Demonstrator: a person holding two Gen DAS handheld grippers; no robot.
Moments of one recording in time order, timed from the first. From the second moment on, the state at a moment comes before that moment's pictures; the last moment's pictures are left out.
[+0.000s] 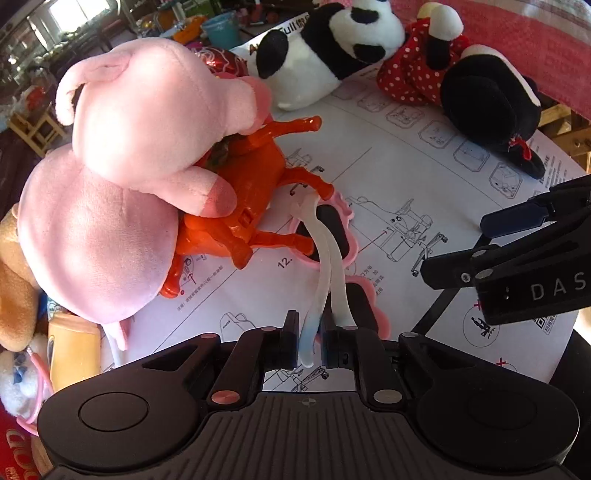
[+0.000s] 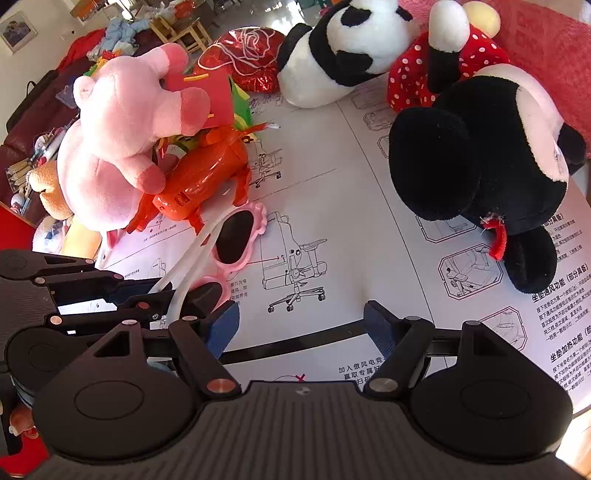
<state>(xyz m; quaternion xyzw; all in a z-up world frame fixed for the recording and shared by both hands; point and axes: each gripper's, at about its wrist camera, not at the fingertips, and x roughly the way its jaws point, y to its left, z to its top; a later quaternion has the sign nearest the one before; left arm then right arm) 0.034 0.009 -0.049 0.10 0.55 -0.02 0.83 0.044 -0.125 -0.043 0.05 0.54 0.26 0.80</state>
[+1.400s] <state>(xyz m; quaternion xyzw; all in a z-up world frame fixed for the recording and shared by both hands) -0.005 0.123 -0.063 -0.03 0.55 0.04 0.83 0.036 -0.033 -0.035 0.00 0.58 0.38 0.72</state>
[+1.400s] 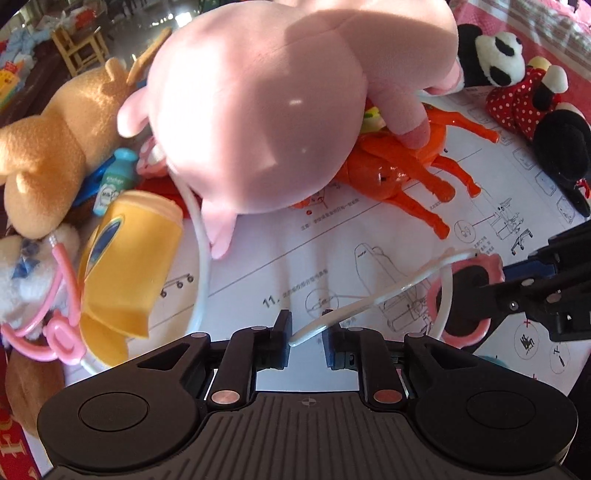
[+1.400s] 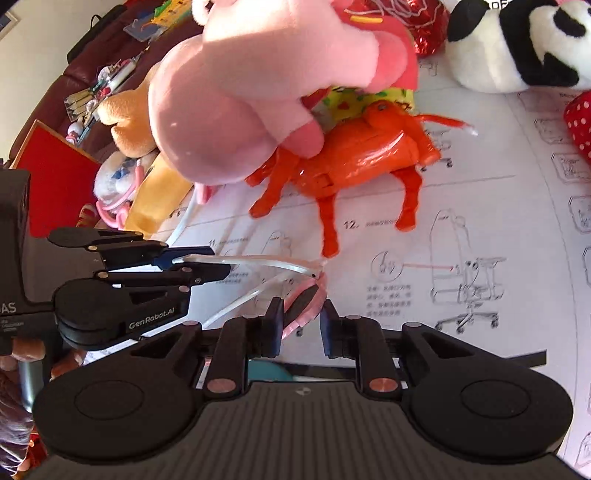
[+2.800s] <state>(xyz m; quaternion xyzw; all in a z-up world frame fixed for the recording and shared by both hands) -0.084 0.117 -0.058 -0.10 0.54 0.06 0.83 -0.004 0.032 -0.034 -0.10 0.61 0.32 0.72</state>
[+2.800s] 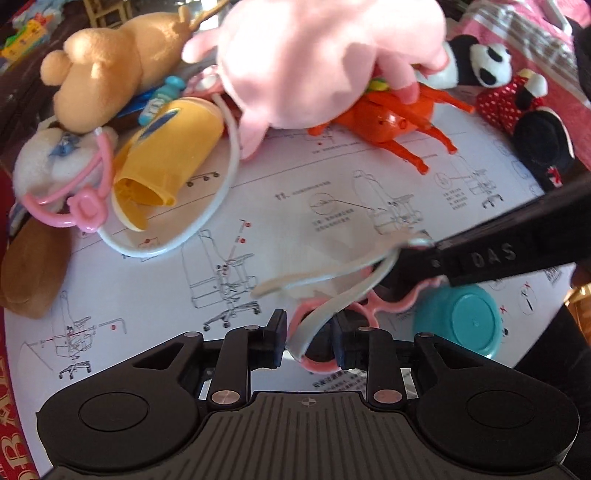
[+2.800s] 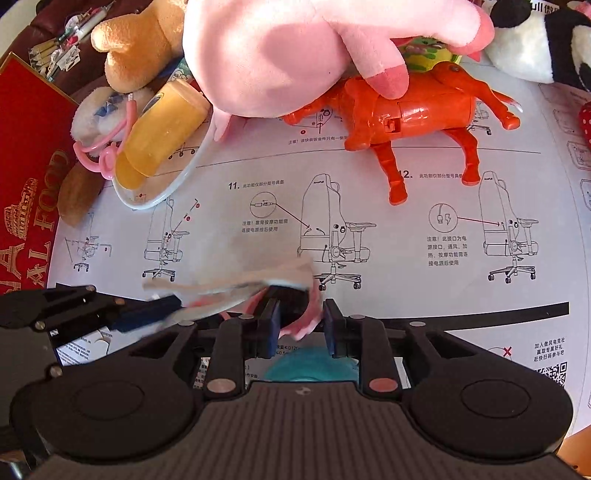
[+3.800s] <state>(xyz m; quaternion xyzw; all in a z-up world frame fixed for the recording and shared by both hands) -0.047 0.139 -0.062 -0.06 0.56 -0.03 0.82 -0.011 0.036 -0.005 -0.20 0.40 0.43 0.79</state>
